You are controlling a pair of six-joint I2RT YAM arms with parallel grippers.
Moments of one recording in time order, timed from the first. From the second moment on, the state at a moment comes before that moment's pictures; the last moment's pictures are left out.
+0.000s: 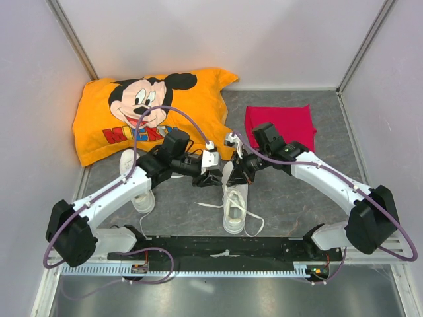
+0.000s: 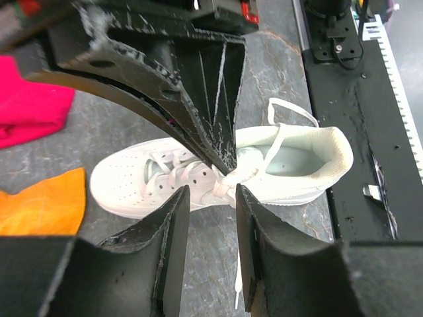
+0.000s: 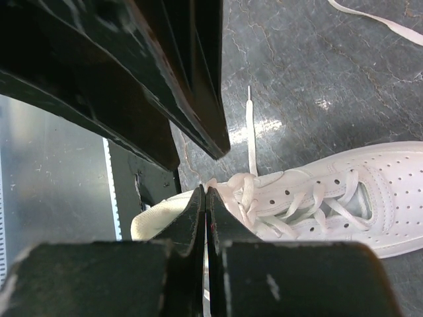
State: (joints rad) left arm -0.68 1.23 0.93 -0.30 0.83 0.57; right arm 0.61 1.38 1.06 -0.54 -0.84 -0.16
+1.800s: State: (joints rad) left arm -0.66 1.22 0.86 -0.21 0.95 0.46; right arm 0.62 1.35 1.07 -0.57 -0.78 -0.22
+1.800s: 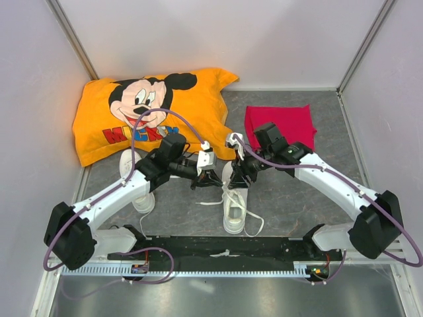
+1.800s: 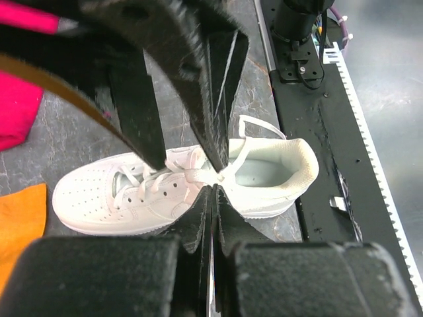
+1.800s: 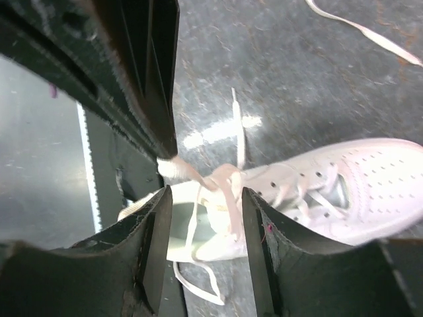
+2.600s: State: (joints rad) left arm -0.63 1.22 0.81 -0.06 0.95 0.28; right arm 0.66 1.22 0.89 -0.68 -0.62 -0.38
